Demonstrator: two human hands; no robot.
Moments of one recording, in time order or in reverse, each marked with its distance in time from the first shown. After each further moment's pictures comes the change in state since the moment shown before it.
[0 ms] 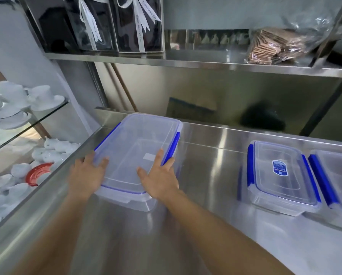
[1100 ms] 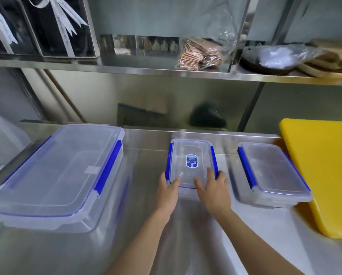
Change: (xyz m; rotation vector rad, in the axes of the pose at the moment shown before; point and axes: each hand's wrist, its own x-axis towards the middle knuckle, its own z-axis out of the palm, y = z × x) left_hand -0.181 0.206 0.150 -0.854 -0.690 0.012; right_hand -0.074 0.203 -0.116 -0.085 0.551 0.407
